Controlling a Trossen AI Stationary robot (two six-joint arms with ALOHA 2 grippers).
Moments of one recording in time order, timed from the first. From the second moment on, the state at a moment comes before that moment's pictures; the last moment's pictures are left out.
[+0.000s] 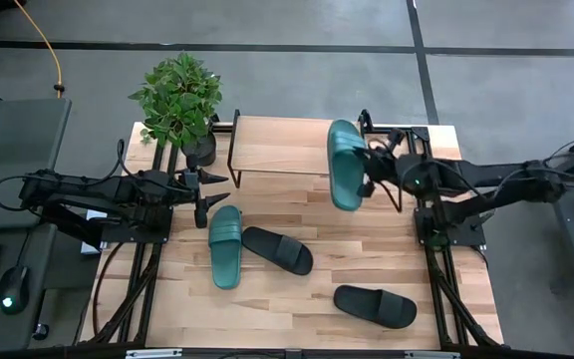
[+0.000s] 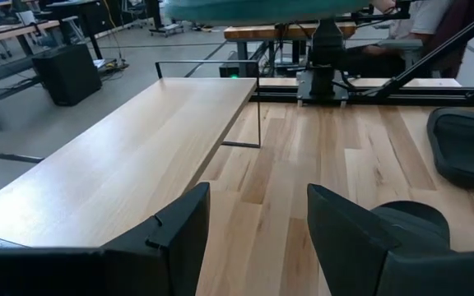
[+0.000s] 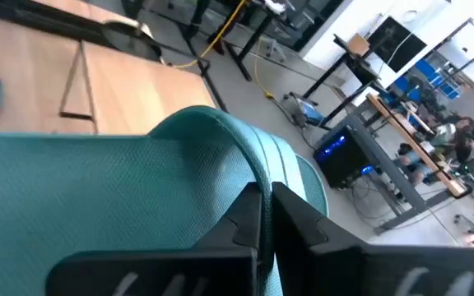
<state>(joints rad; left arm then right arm) 0.05 0.56 0.45 -0.13 -0.34 0.02 0.03 0.97 0.94 -0.33 0.73 -0.37</state>
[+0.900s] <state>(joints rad) 0.05 0.63 0.45 -0.11 -0.35 0.03 -0.37 1.13 0.91 -0.18 0.41 -0.57</state>
